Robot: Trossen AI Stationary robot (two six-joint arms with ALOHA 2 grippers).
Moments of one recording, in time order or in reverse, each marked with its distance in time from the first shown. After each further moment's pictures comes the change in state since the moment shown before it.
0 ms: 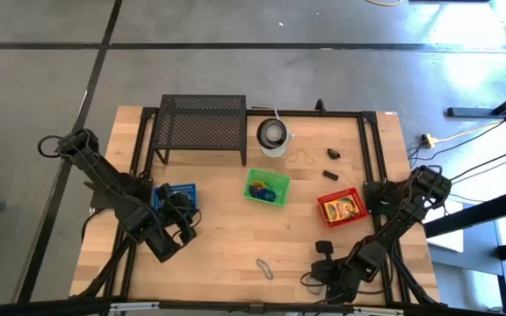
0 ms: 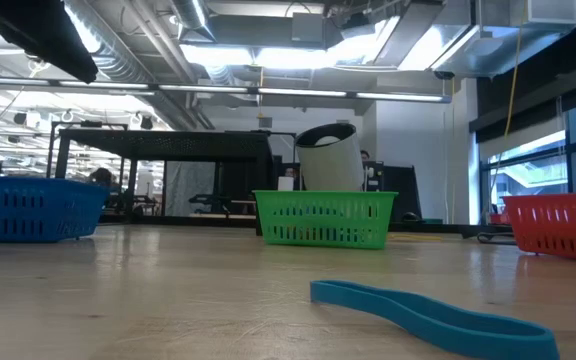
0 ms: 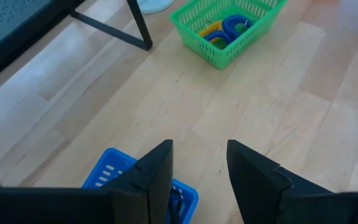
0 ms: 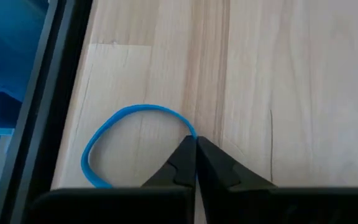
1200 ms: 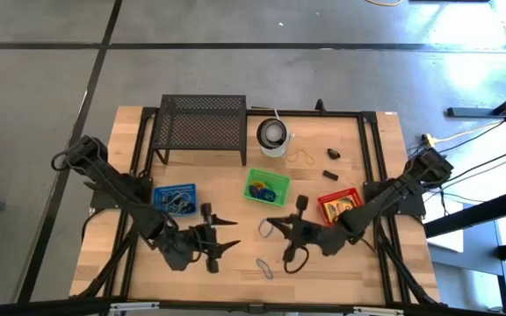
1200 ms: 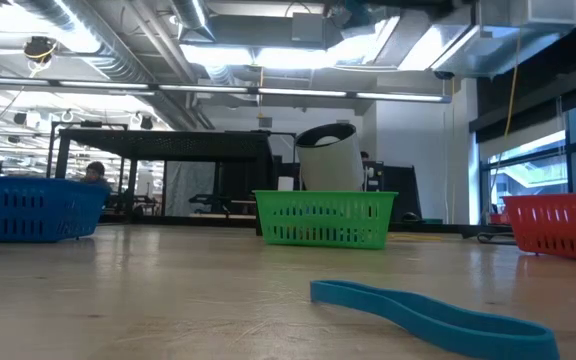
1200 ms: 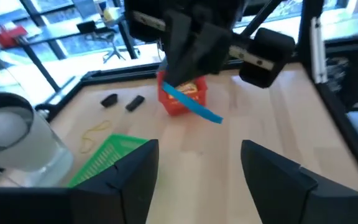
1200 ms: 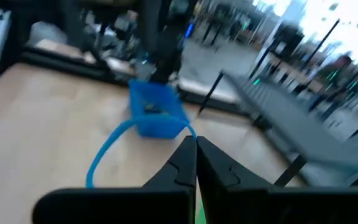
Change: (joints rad) left arm 0.065 0.152 0.000 1.107 -0.088 1.091; right arm -0.341 -0.165 0.001 0.685 0.567 -0.982
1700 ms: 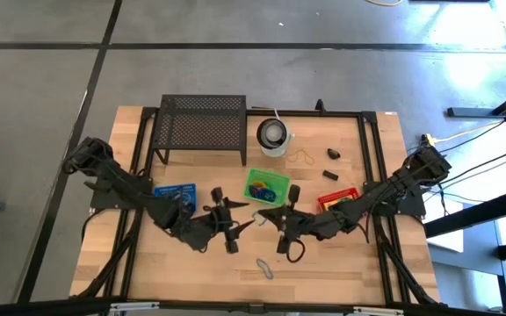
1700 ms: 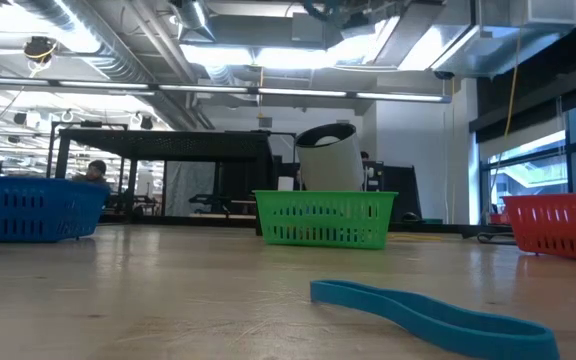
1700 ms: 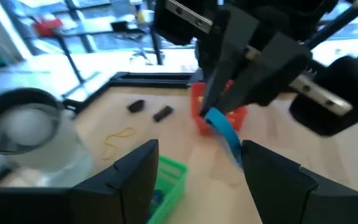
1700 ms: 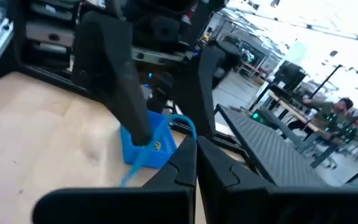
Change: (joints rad) left arm 0.159 0.041 0.000 0.149 0.023 0.023; right arm -0.100 -0.001 0.001 0.156 -0.165 -0.251
